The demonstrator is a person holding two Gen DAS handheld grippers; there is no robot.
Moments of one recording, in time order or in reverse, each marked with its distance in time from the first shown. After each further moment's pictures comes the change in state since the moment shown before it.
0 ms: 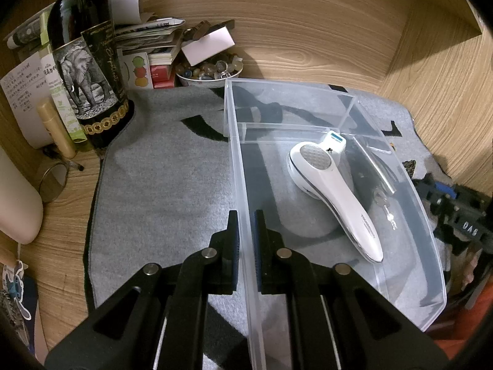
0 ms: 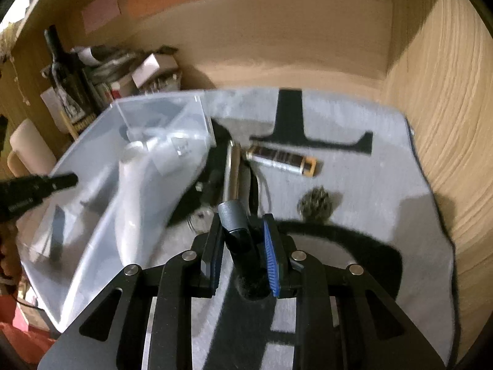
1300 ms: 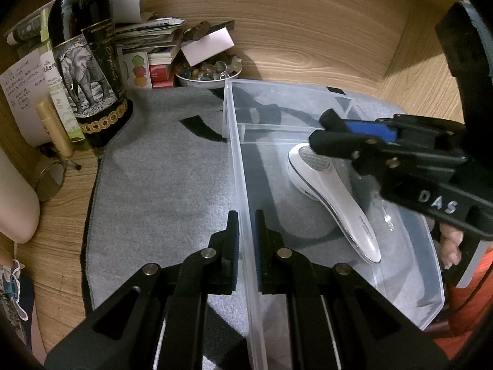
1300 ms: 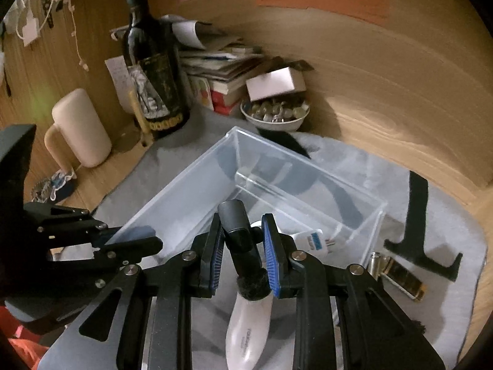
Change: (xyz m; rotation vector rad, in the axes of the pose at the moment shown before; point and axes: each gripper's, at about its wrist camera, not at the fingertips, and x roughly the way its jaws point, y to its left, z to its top) left arm -0.001 0.003 -0.002 -0.007 -0.006 -0.023; right arm 0.054 0.128 0.069 -0.305 0.053 0.216
